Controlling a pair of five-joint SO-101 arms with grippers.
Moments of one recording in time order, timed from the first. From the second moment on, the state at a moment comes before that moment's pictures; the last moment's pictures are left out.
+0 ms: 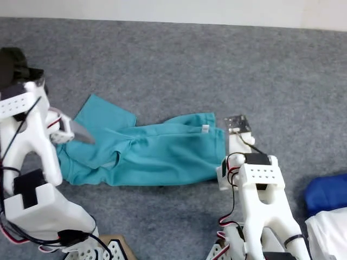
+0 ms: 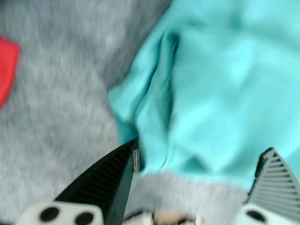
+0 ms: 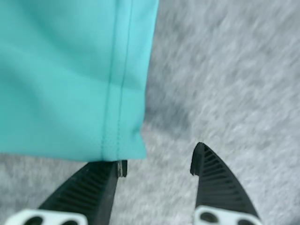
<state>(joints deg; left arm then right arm) -29.0 9.4 5.1 89.6 0.5 -3.7 -33.2 62.5 56.8 11.6</state>
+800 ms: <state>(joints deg) -20.6 53.3 -49.6 89.9 5.8 -3.7 -33.2 62.6 49.7 9.1</state>
